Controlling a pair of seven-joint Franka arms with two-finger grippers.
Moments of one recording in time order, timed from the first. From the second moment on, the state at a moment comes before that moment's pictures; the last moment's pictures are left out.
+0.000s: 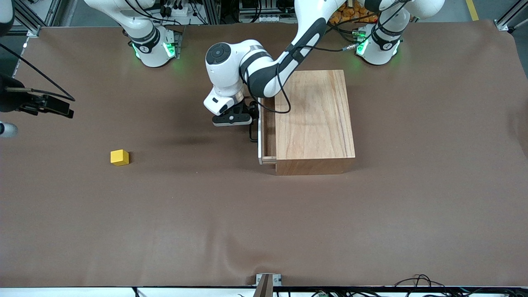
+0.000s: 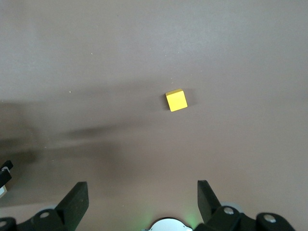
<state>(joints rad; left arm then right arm) -1.00 0.78 -0.02 -1.24 0.13 2.06 -1.11 0.01 0.15 -0.02 -1.41 0.02 1.37 0.09</state>
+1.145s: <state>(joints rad) -1.03 0.79 -0.03 -1.22 0.12 2.10 -1.12 -0.02 0.18 -0.03 -1.41 0.02 1.38 0.09</state>
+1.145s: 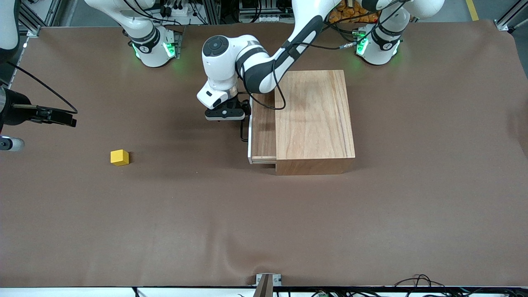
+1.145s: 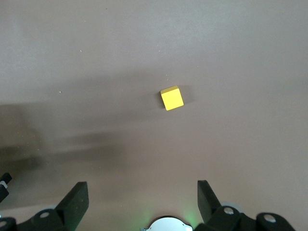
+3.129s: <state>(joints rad) -1.05 0.81 -0.03 -1.22 0.12 2.23 -1.12 -0.02 0.19 -0.03 -1.41 0.02 1.37 0.09</state>
